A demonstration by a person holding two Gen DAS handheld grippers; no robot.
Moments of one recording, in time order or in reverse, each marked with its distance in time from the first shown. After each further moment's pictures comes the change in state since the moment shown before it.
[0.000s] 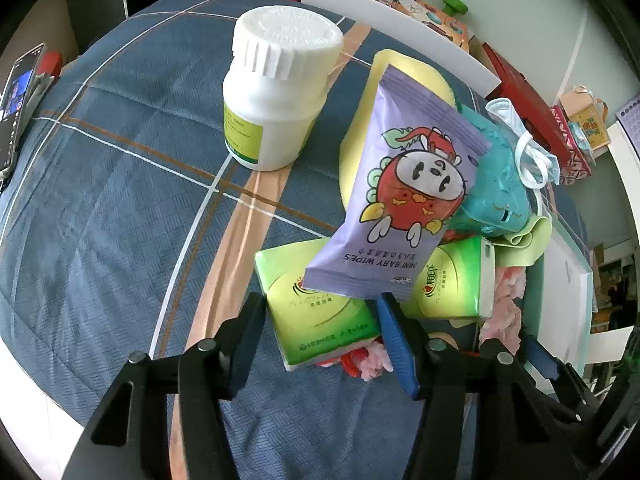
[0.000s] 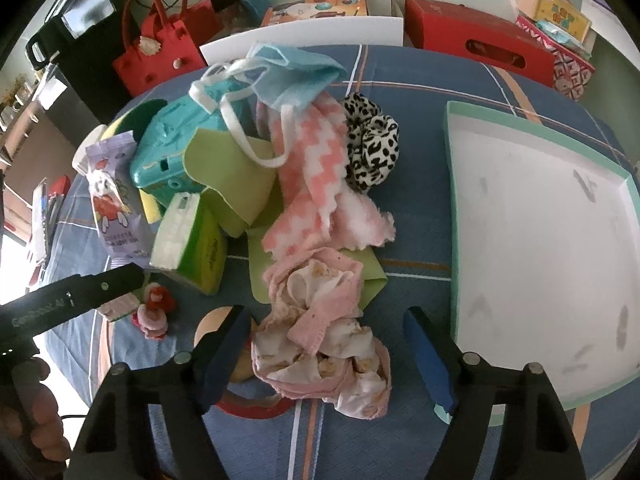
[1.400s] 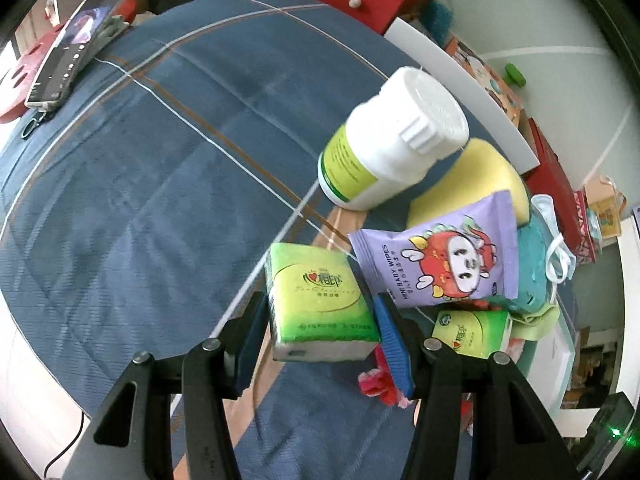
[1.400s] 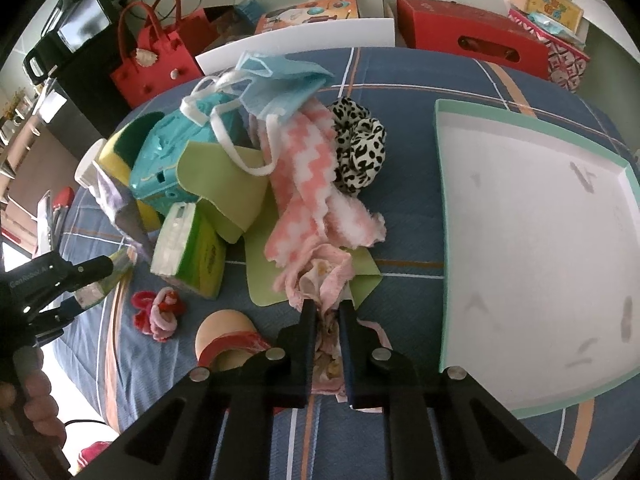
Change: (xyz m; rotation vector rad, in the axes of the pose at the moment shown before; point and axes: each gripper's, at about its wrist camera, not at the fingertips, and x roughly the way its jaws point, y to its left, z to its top) left arm -0.033 0.091 -0.009 -0.262 -0.080 -0.007; right arm -0.005 -0.012 -0.005 0.035 -0.014 0.031
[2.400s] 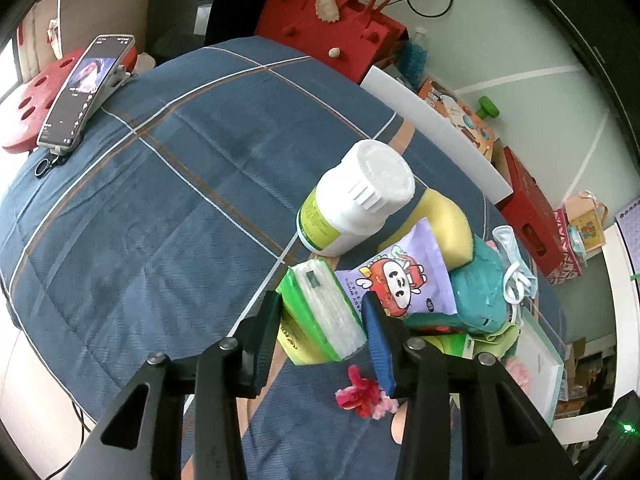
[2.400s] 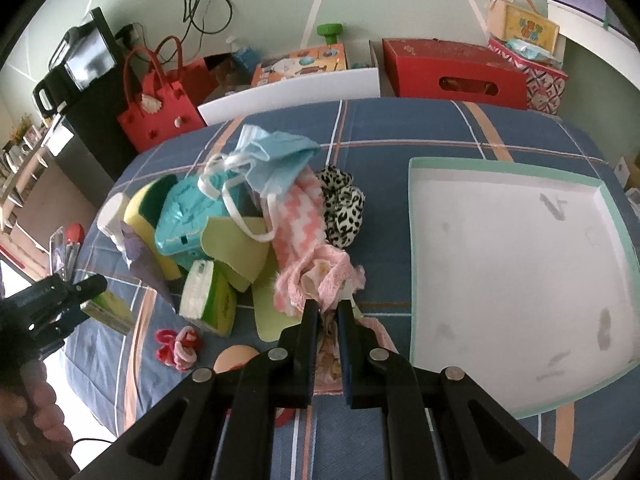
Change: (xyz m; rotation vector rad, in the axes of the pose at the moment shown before) left arm -0.037 -0.028 0.001 0.036 -0.152 -0.032; right arm -0.041 -0.005 0.012 0.034 -0.153 0.001
